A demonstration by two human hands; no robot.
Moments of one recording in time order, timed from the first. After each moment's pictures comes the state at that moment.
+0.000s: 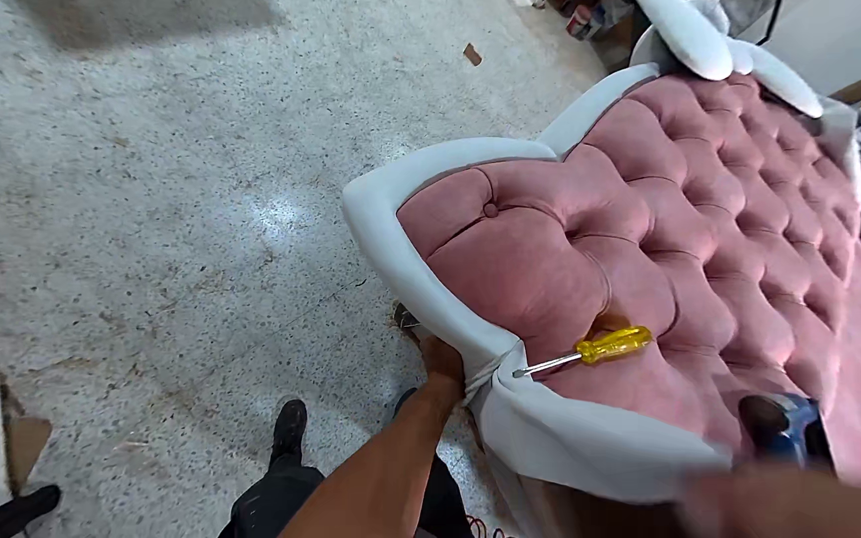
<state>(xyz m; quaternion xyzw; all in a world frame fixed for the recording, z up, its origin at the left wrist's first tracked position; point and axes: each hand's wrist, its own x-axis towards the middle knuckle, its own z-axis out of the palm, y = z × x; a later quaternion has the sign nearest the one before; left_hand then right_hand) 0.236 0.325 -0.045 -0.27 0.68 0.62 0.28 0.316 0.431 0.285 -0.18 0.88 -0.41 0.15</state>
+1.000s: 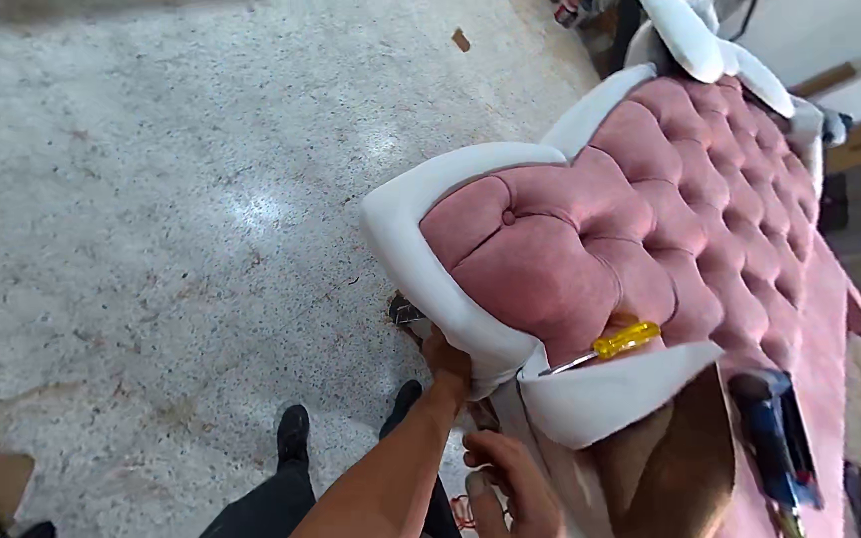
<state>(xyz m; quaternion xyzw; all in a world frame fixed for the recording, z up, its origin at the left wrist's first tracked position) 0.220 0.306 -0.082 -0.25 0.70 0.62 0.27 0.358 0.294 0.105 0.06 0.88 -0.47 0.00</state>
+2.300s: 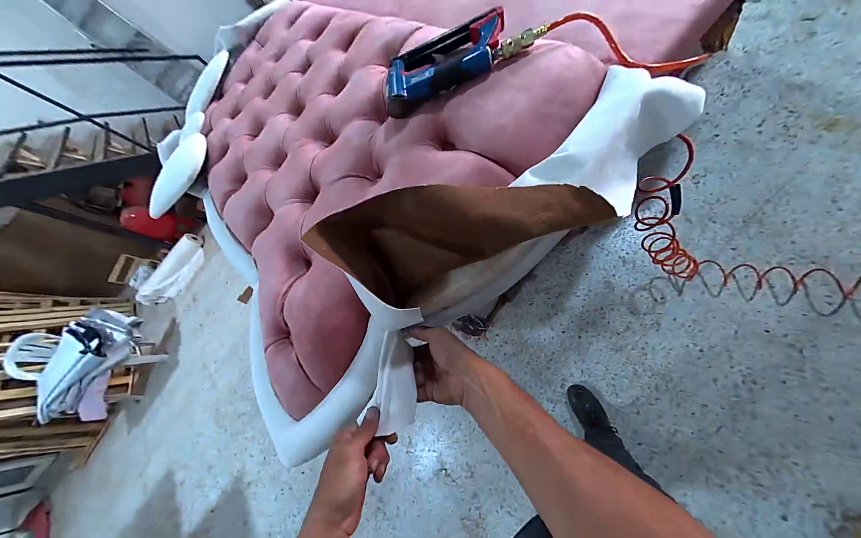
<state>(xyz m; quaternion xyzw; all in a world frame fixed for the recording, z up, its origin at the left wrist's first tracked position) 0.136 0.132 0.094 0.22 0.75 0.35 0.52 0.279 0.275 0.040 0.30 0.02 -0.94 -0.15</state>
